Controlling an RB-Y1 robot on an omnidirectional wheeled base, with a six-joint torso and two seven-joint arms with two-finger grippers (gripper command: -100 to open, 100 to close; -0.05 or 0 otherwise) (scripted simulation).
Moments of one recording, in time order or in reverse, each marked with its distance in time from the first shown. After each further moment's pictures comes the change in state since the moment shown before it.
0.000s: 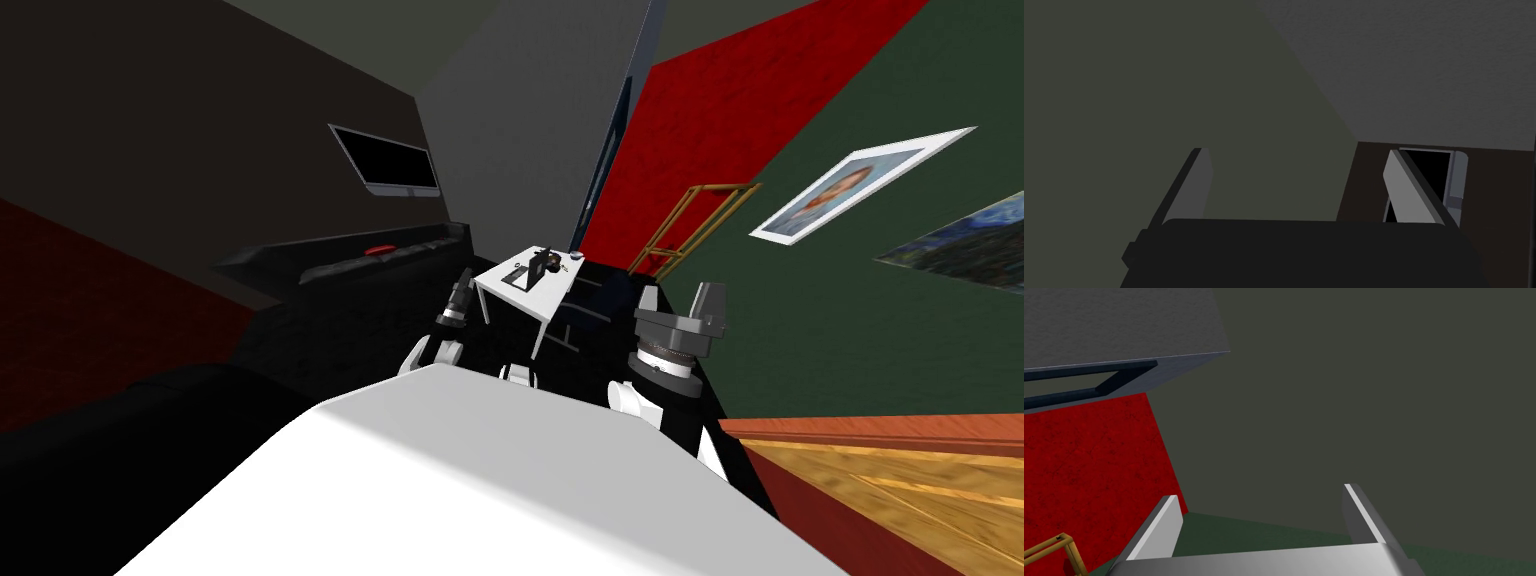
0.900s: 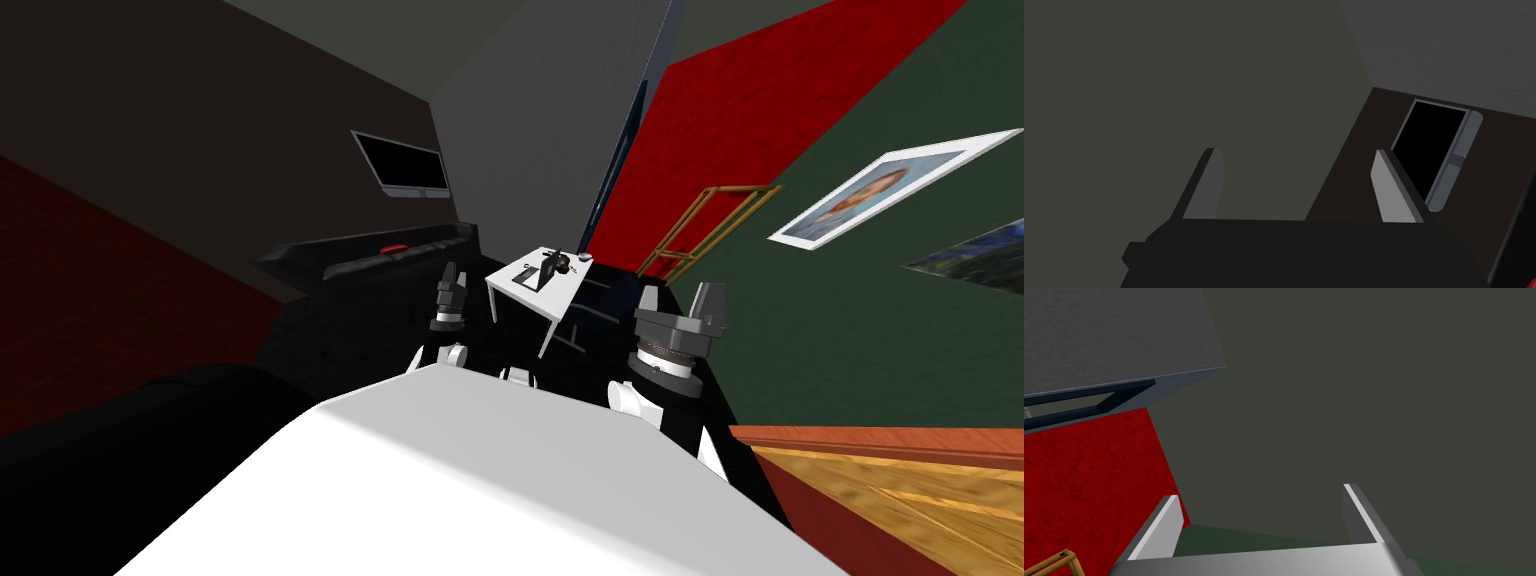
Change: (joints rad) left arm 0.080 -0.176 -0.015 -0.097 0.040 -0.111 0.025; right arm 0.000 0.000 0.000 0.000 0.000 0.000 0.000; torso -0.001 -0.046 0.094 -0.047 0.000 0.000
